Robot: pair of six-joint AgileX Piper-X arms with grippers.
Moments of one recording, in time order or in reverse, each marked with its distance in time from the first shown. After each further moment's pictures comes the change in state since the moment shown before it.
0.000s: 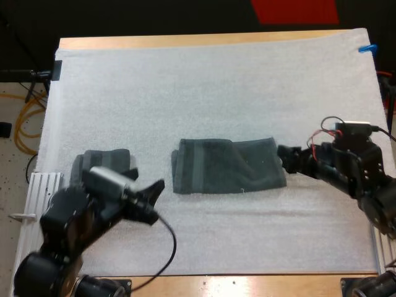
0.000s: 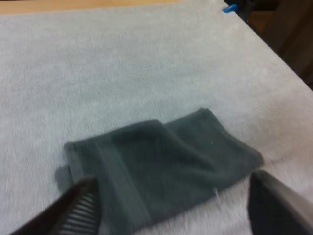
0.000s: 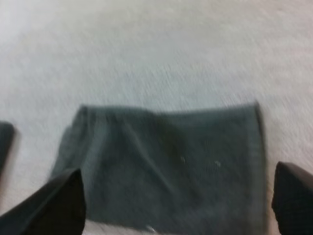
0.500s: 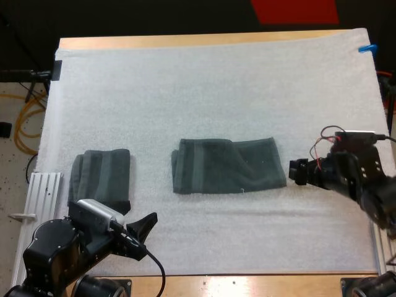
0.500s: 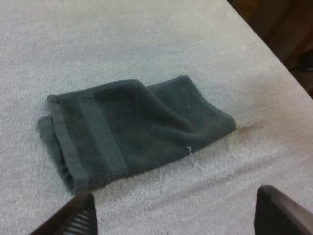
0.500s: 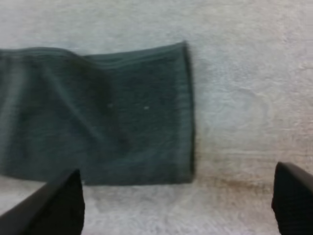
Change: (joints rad) left arm 0.000 -0.177 -0.033 0.266 0.037 -0.038; right arm -0.044 0.032 -0.002 0.183 0.068 -0.072
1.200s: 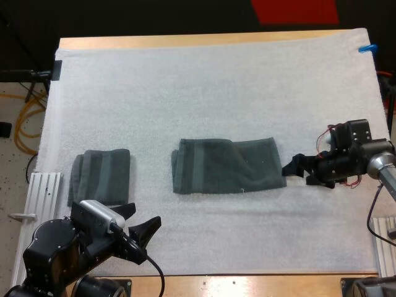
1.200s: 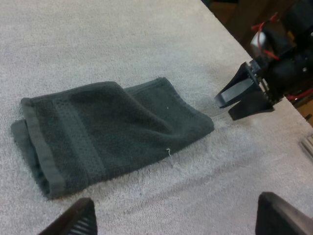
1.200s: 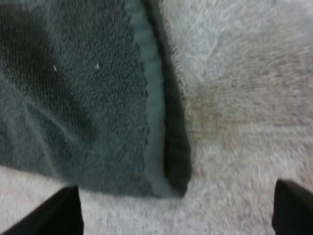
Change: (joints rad) left arm 0.000 0.000 0.000 0.000 0.068 -0.004; right arm -0.292 0.523 0.000 -0.075 -0.553 -0.080
